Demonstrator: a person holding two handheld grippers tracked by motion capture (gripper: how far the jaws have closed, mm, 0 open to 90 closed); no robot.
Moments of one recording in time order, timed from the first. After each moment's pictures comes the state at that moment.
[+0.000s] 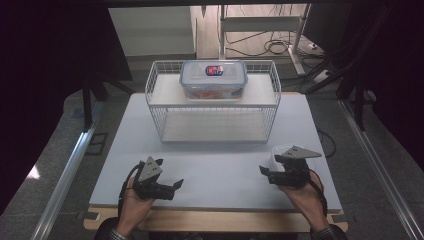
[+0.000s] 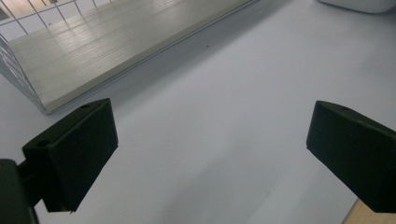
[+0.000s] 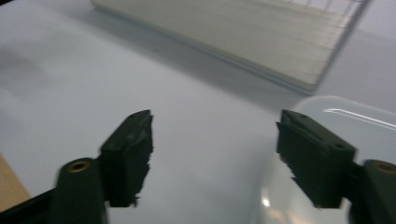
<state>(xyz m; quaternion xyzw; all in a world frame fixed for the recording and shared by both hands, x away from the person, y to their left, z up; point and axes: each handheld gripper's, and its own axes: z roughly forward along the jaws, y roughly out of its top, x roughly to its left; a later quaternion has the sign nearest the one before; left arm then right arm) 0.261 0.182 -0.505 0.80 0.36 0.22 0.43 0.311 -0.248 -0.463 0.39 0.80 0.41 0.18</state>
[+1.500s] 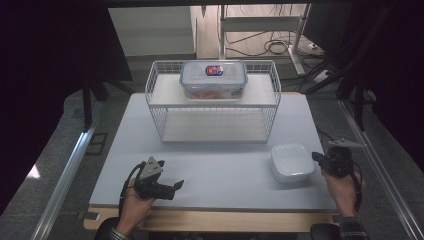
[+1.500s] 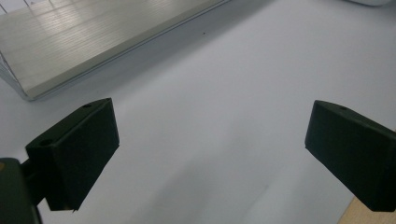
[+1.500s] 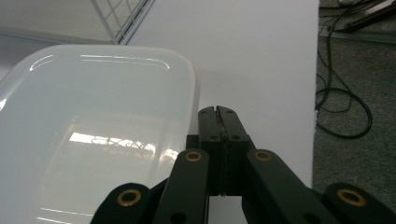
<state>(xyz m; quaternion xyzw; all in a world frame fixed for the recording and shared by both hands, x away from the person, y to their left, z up) 0.266 0.183 -0.513 0.80 0.37 0.19 0.43 0.352 -0.367 -0.474 0.54 0.74 0.34 0.22</state>
